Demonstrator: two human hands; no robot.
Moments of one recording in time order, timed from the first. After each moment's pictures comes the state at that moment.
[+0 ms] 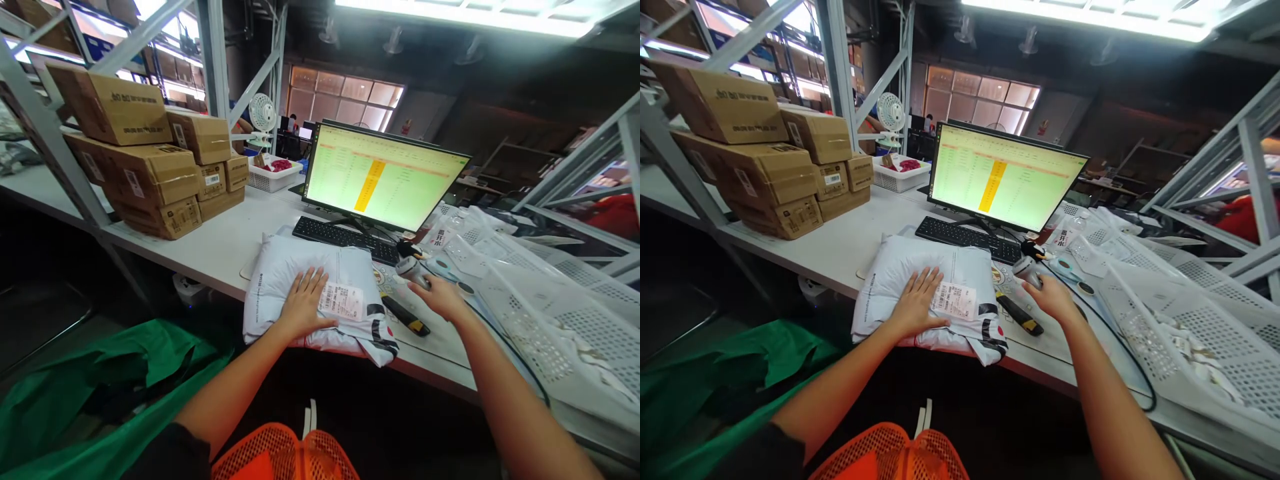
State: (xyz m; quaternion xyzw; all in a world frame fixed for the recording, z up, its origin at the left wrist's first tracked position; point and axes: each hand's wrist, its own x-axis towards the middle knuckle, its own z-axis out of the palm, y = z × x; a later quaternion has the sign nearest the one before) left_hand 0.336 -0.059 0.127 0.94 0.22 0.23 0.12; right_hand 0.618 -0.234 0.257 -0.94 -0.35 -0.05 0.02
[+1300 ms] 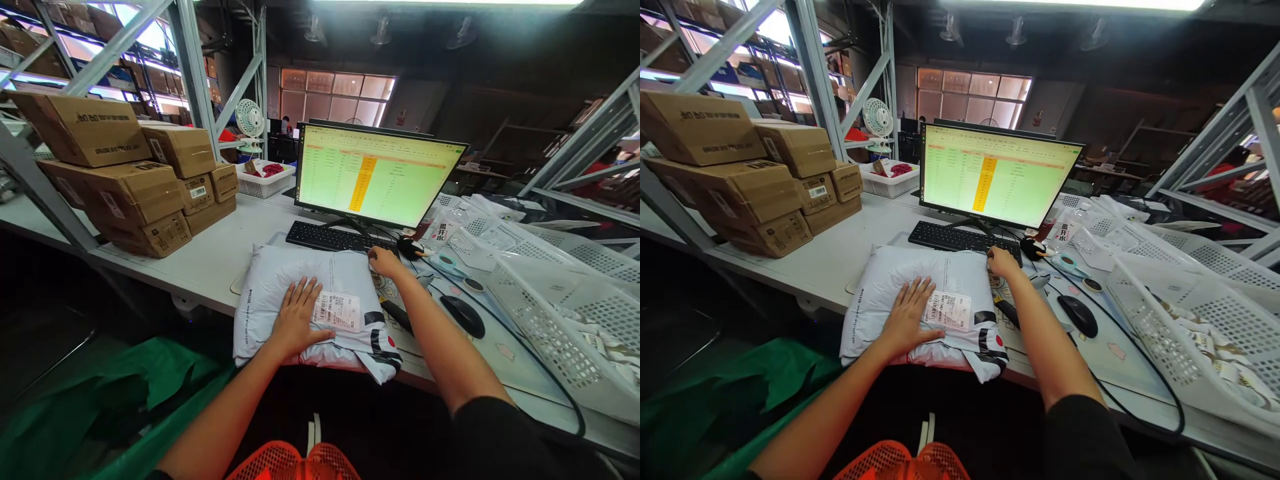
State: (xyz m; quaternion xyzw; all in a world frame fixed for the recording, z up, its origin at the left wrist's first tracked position) left_hand 0.336 -0.056 0.124 0.94 0.23 0.24 0.13; right_hand 0.660 -0.097 0.217 -0.88 -0.47 0.03 0.08
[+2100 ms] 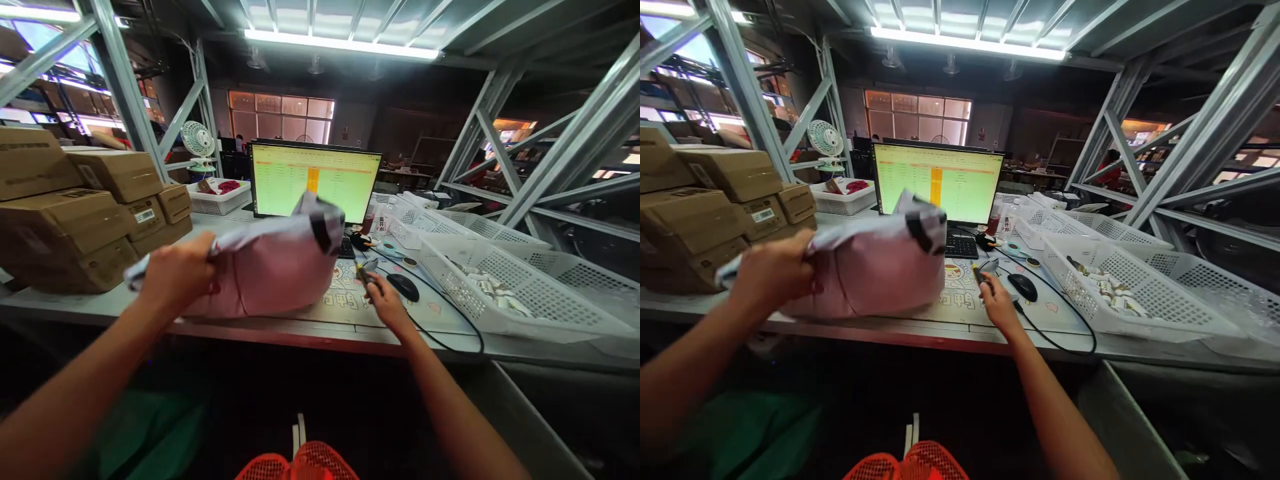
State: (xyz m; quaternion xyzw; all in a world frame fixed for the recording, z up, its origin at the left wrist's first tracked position) left_hand 0.241 -0.016 0.314 0.88 0.42 0.18 -0.15; right_hand 0.571 -0.282 0.198 -0.83 -0.40 -0.04 0.38
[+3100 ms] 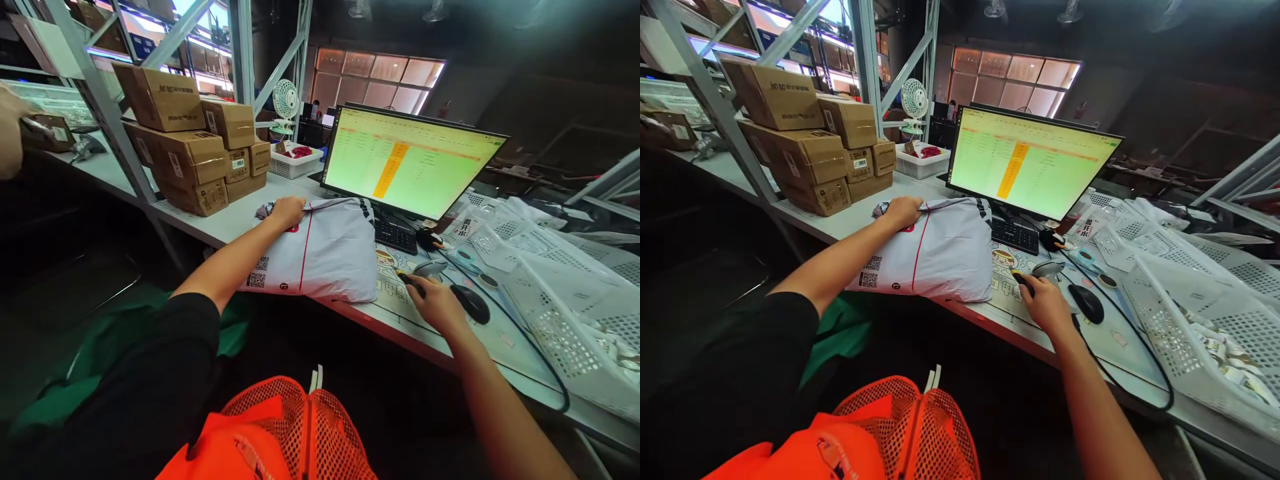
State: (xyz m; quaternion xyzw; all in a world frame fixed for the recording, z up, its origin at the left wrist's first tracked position) left_hand 0.315 0.073 0.261 0.90 0.40 0.18 0.02; right_hand 0.572 -0.263 0.204 -0.87 -0.48 -0.09 0.06
